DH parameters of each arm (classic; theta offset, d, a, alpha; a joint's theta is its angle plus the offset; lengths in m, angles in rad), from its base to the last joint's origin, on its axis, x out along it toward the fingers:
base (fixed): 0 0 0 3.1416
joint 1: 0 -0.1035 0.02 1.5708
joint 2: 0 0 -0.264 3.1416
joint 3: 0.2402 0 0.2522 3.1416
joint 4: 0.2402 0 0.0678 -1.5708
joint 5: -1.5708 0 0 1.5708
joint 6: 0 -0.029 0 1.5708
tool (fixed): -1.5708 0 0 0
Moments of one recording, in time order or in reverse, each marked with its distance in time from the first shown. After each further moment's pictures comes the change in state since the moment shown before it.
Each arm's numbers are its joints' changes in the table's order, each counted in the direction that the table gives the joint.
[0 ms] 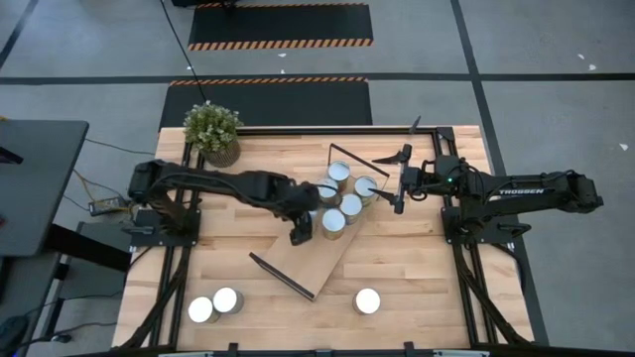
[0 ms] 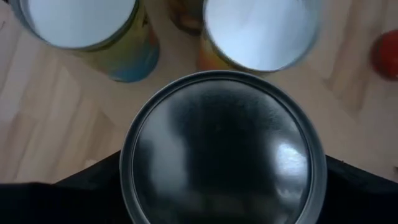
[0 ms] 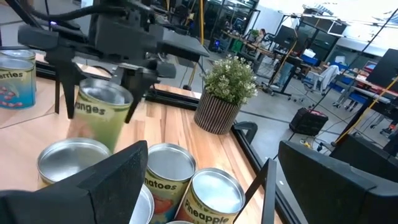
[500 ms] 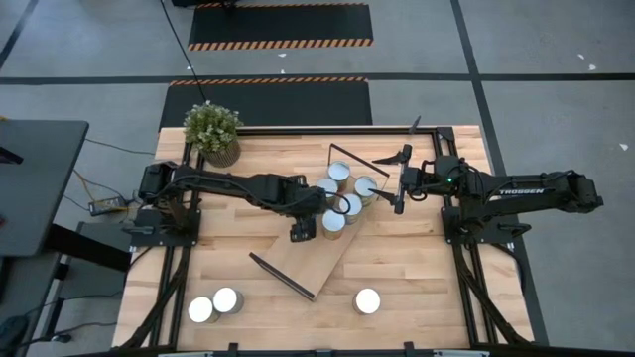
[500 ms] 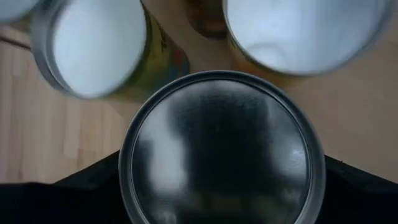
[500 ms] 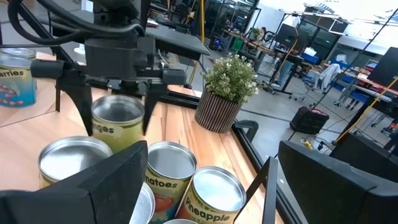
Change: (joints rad) left arm 0.001 0.073 0.025 -0.005 -0.143 -0.267; right arm -0.002 0.000 0.000 0.006 0.000 -0.002
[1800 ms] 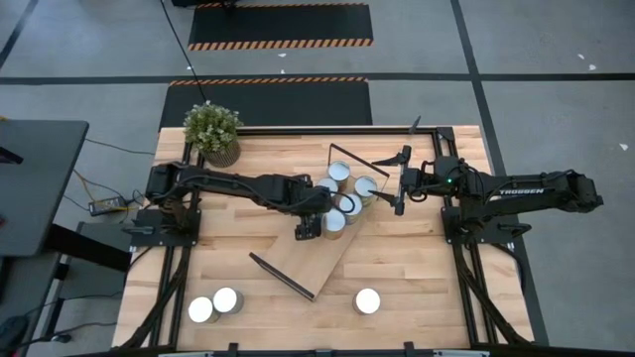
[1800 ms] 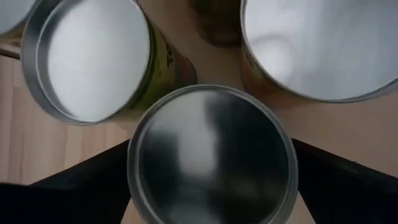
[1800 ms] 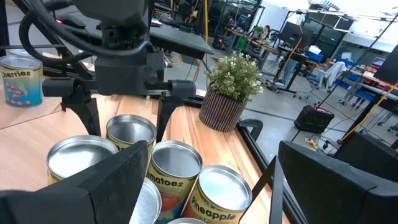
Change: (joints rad) left arm -0.017 0.042 0.000 -0.053 -0.009 -0.027; right arm -0.010 0.000 0.000 0.009 -0.004 -0.010
